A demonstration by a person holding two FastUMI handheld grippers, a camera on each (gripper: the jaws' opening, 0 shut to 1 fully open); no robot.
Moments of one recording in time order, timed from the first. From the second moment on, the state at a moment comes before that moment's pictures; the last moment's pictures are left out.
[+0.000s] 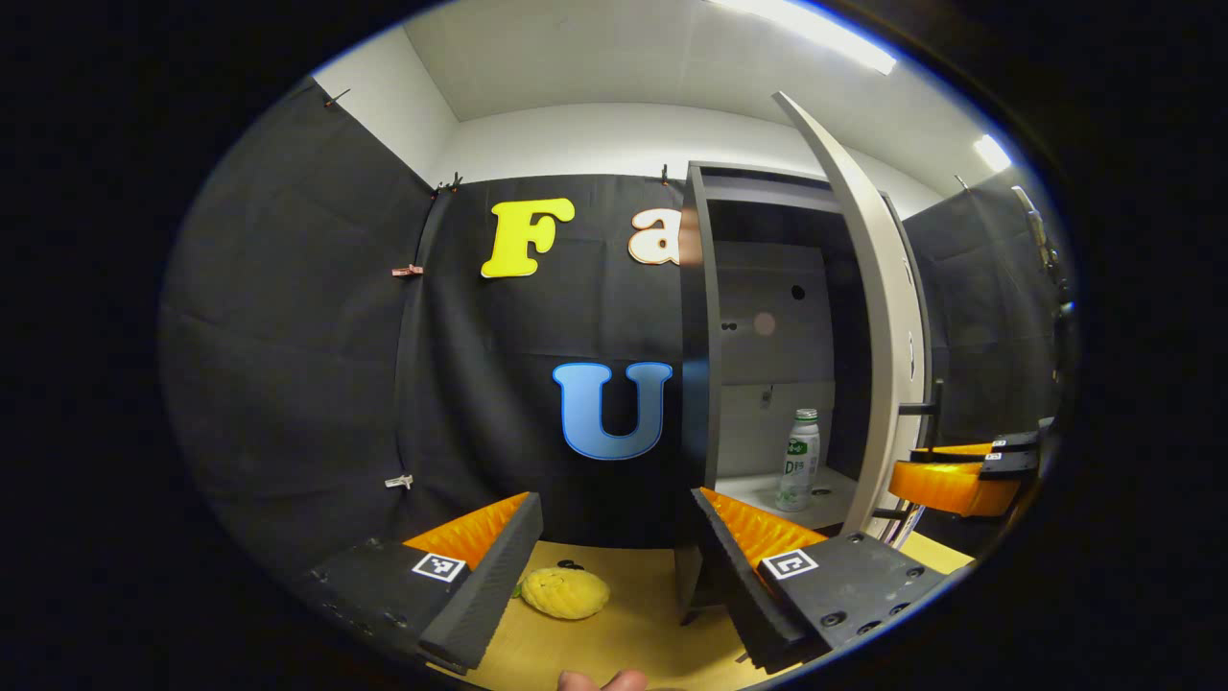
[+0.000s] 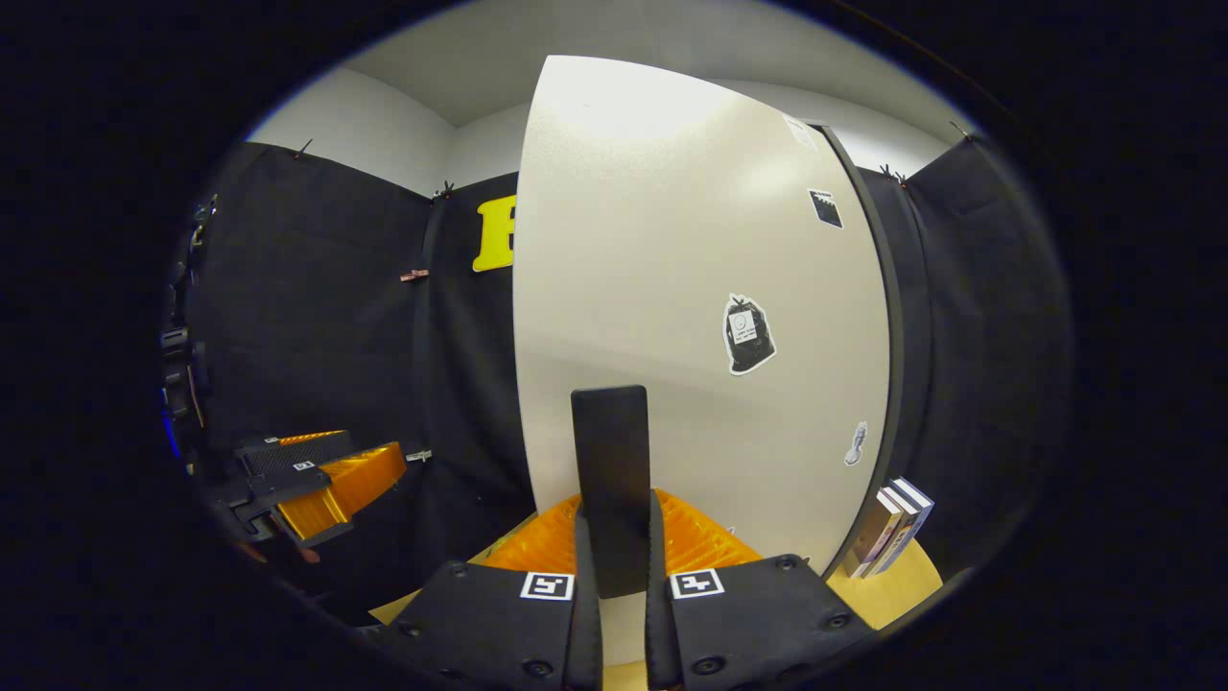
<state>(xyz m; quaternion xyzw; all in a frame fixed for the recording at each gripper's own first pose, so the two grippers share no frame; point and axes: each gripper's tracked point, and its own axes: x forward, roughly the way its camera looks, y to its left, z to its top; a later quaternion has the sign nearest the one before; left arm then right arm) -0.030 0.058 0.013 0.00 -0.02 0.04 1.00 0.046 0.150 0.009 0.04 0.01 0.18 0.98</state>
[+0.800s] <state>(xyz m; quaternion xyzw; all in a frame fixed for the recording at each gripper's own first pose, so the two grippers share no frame) -0.003 -0.025 0.019 0.00 -0.02 -0.03 1.00 -0.005 0.034 0.020 0.05 -0.01 0.08 1.00</state>
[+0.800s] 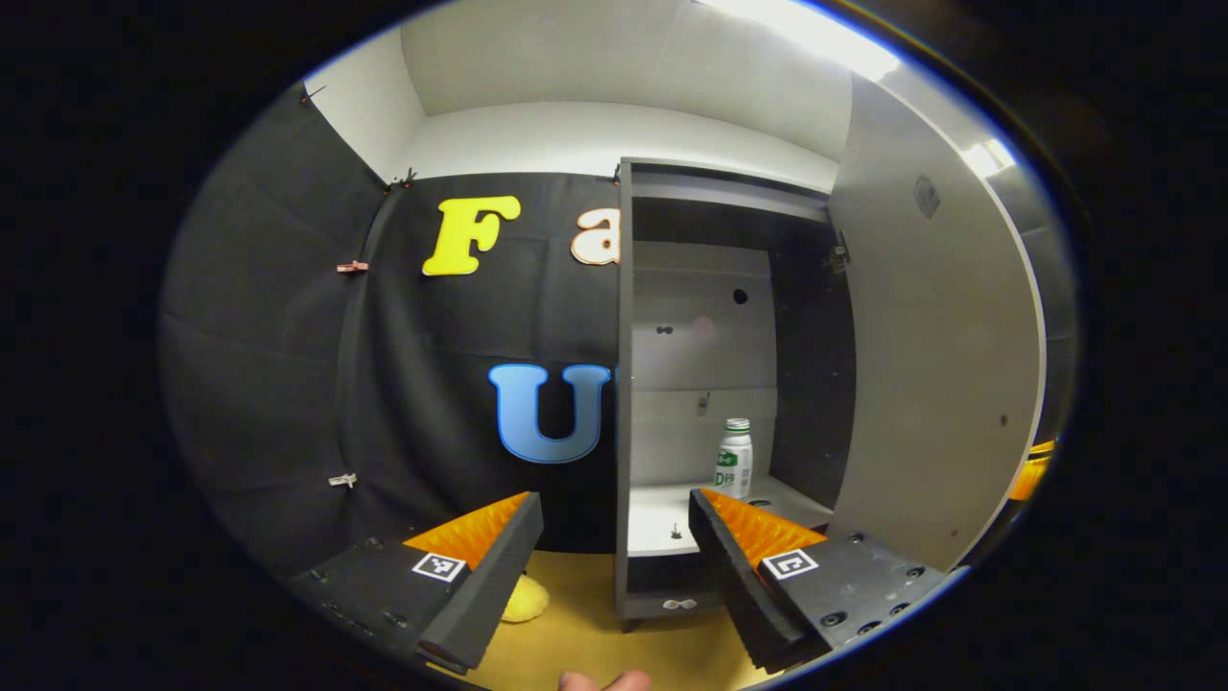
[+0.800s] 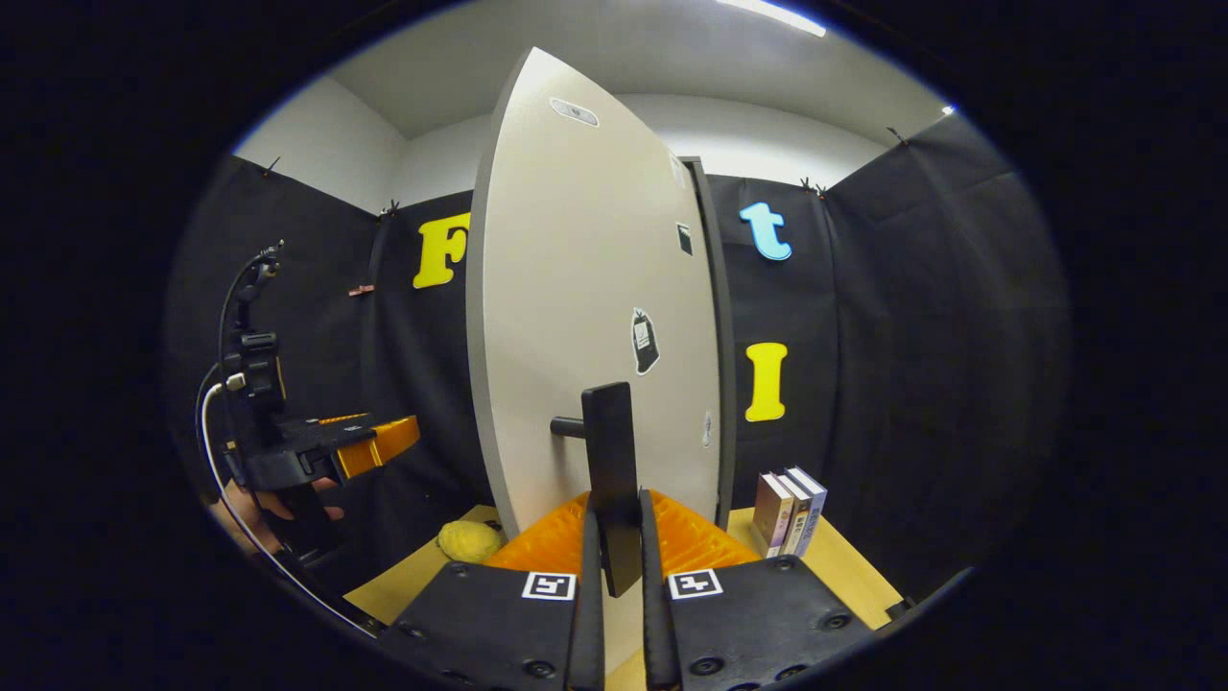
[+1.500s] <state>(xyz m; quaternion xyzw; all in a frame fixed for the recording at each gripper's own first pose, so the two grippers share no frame) 0.021 -0.095 0.017 0.00 -0.01 -0.08 1.00 -0.022 -0.083 0.022 0.04 -0.01 0.03 1.00</state>
